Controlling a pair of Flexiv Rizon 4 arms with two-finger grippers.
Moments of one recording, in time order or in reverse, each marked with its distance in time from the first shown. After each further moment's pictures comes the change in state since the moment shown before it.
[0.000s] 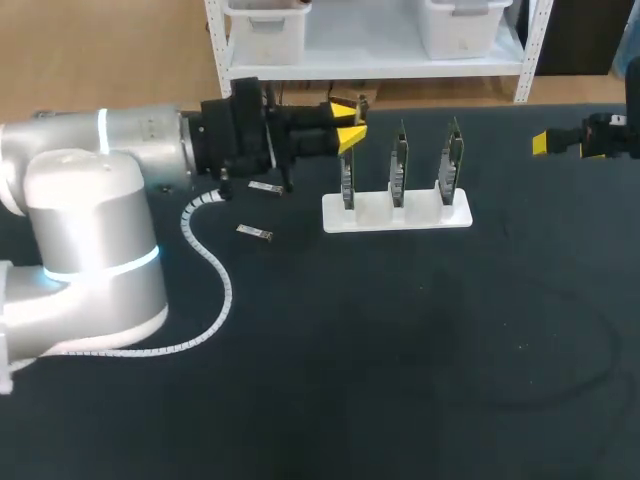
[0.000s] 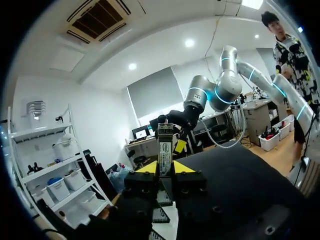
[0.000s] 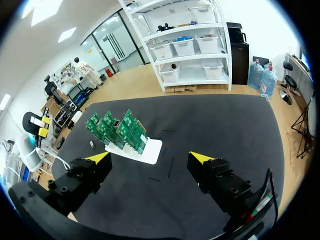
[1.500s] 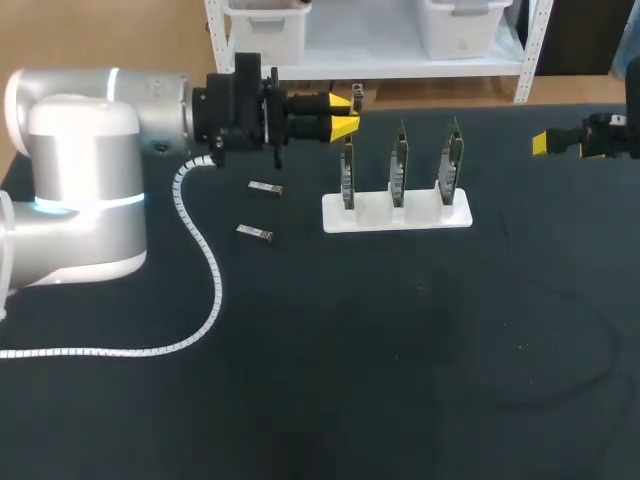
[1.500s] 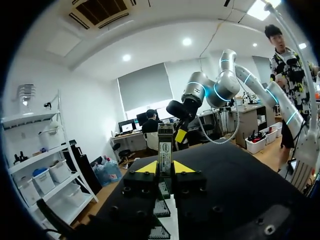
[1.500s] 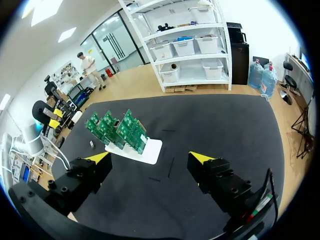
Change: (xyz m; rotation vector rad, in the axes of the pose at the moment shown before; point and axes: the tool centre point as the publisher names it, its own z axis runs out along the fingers) left arm 0.030 0.028 0.006 0.136 0.027 -0.085; right arm 0.000 0.000 0.000 0.000 0.000 0.000
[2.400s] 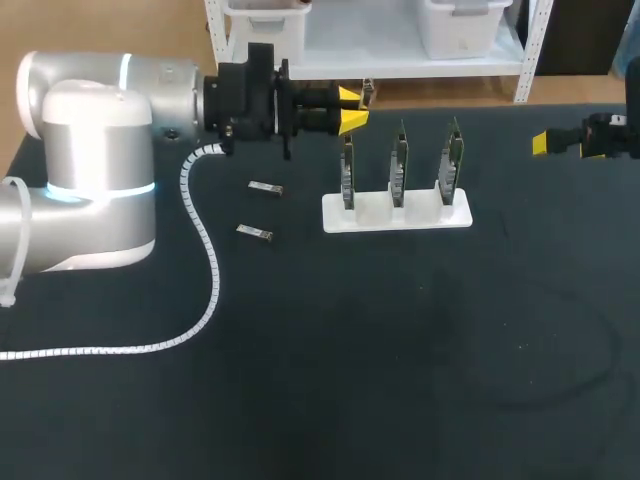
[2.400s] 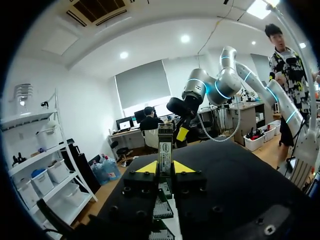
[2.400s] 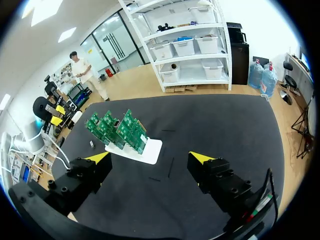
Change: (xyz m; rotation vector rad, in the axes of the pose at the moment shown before) left arm 0.001 0.009 0.011 0.028 0.027 0.004; right arm 0.000 0.000 0.000 0.000 0.000 0.000
